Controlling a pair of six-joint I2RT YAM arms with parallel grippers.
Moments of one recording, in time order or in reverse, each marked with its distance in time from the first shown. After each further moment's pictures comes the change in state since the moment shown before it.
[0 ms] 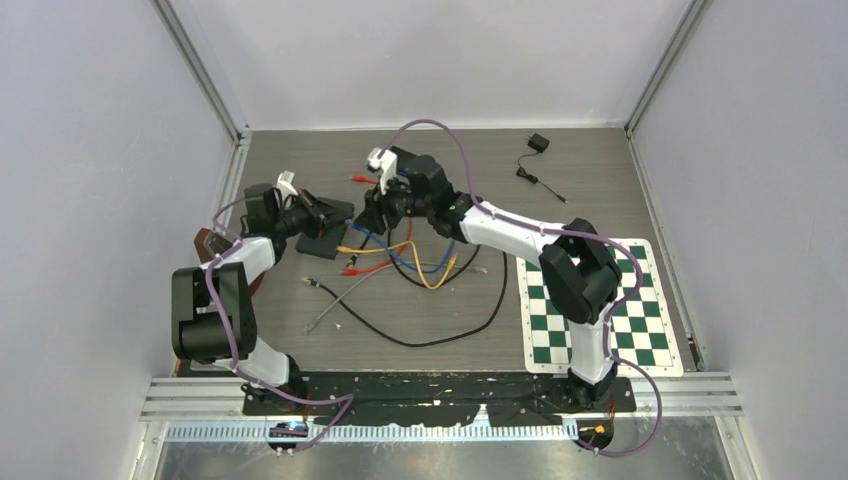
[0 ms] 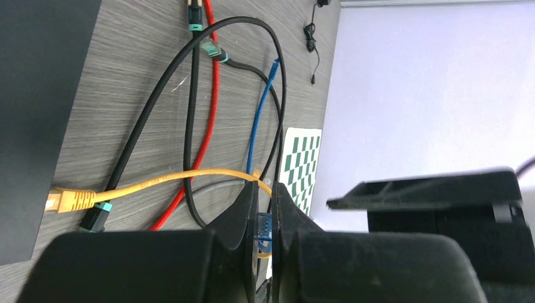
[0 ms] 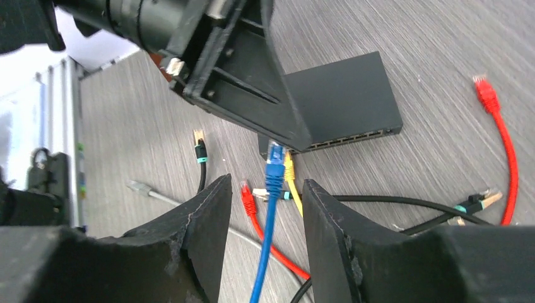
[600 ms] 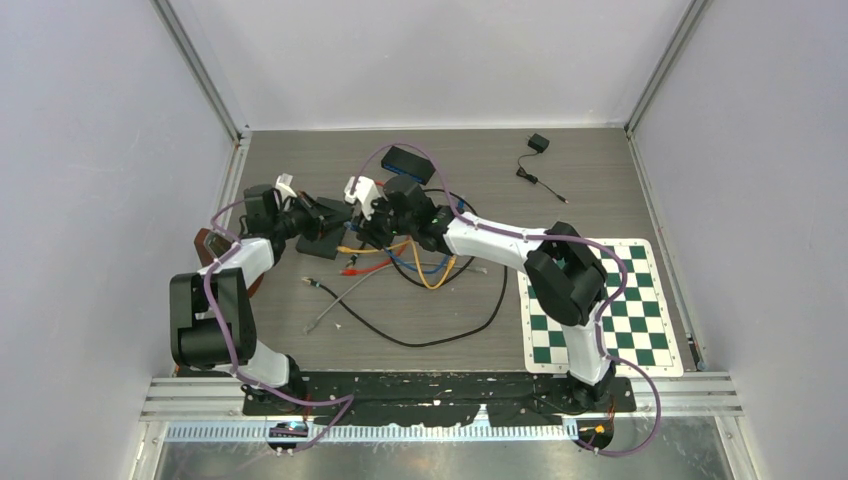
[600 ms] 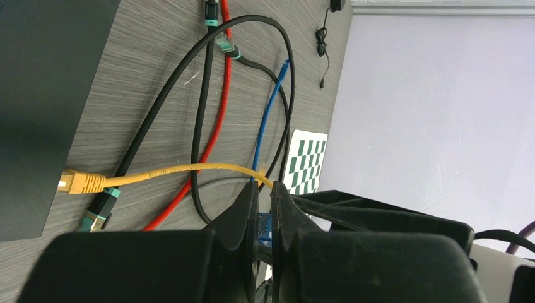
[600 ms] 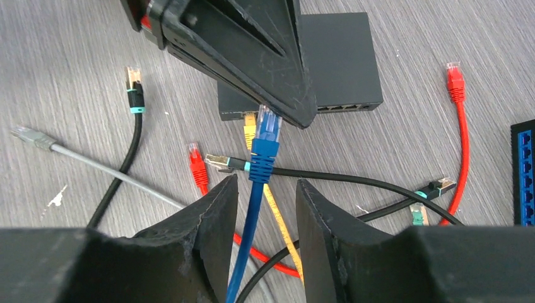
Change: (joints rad) left arm 0.000 -0.029 0.000 -0.086 -0.047 0.008; right arm 0.124 0.035 0.019 -0.127 0.236 -0.370
